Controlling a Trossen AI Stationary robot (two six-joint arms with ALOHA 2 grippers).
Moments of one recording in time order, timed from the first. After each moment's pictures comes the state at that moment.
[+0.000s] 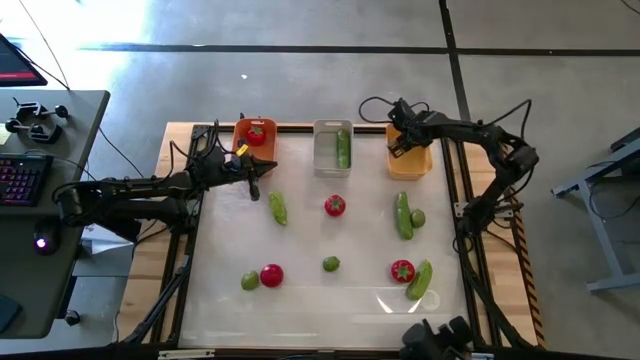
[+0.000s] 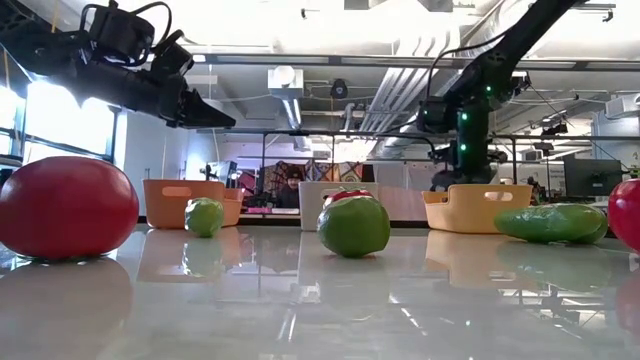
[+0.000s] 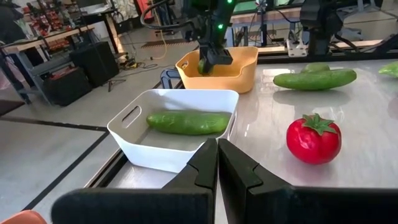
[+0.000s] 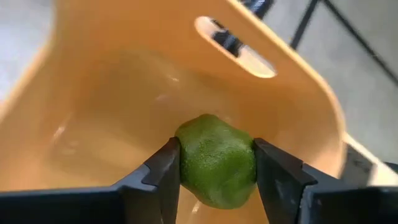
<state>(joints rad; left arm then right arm) 0.51 0.97 0.26 0.52 0.14 0.22 -0.86 1.67 1.02 -0.60 0.44 0.05</state>
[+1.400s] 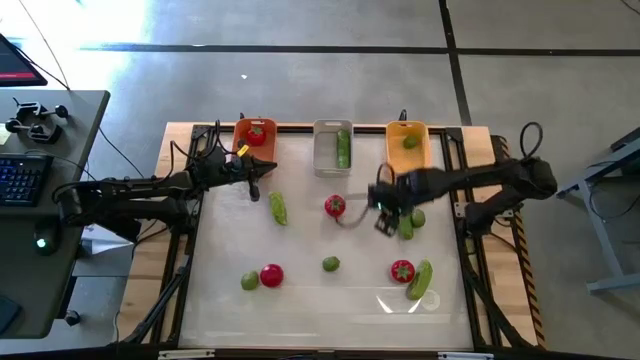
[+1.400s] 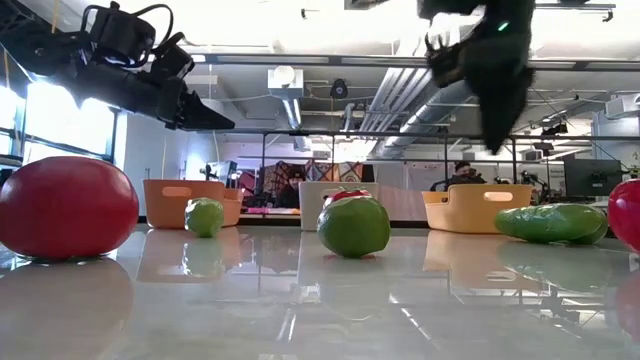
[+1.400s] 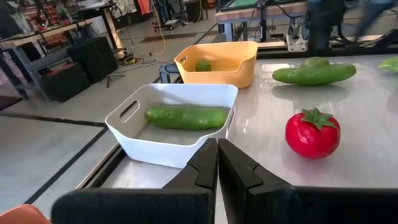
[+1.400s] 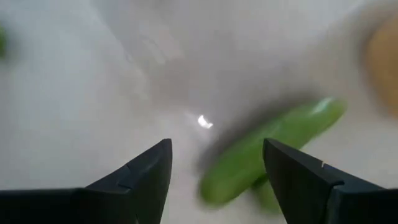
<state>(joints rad) 0.51 0.97 0.26 0.50 0.14 0.22 0.05 1.46 1.13 -1.12 0.10 0.64</state>
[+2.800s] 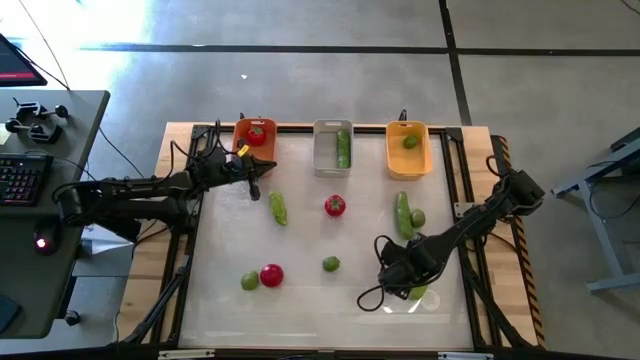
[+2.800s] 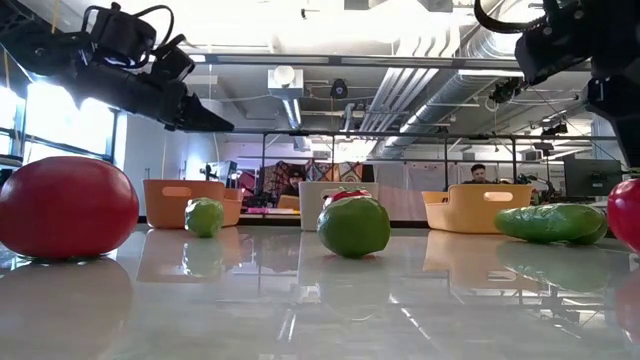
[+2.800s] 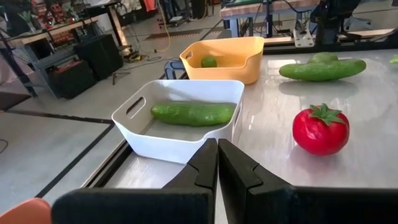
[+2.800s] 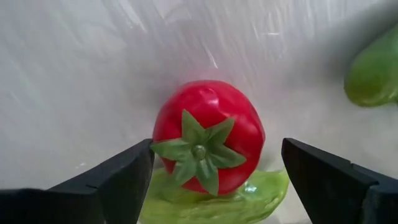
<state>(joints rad) 0.51 0.97 0.26 0.49 0.12 0.23 0.57 1.66 1.13 -1.08 0.03 1.06</state>
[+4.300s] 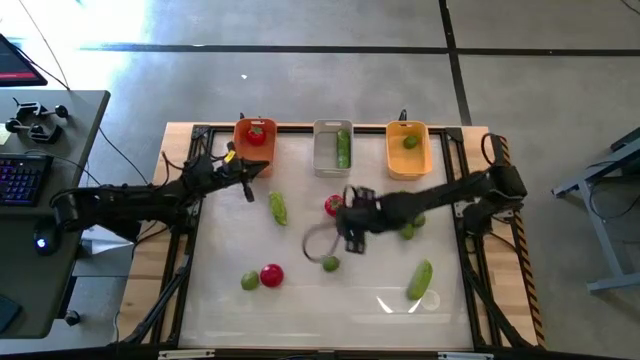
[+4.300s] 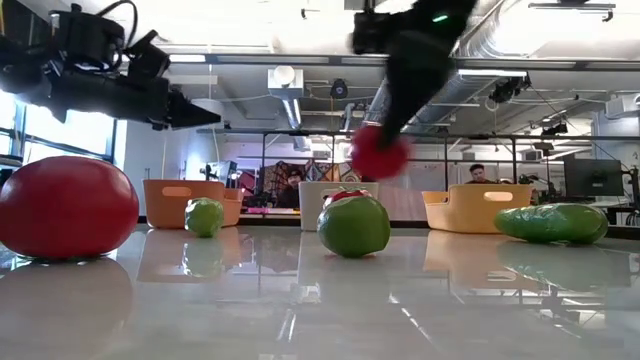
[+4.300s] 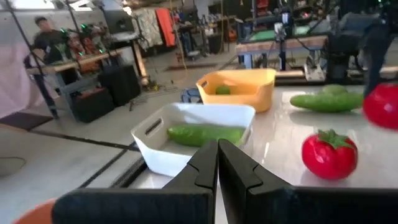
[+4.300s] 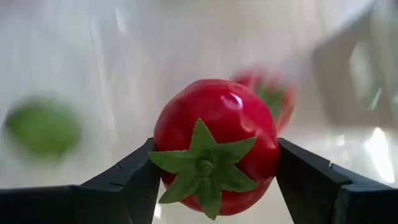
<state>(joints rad) 0.51 0.88 0.11 0.73 0.07 0.18 0.16 1.73 1.31 -0.72 0.33 0.22</state>
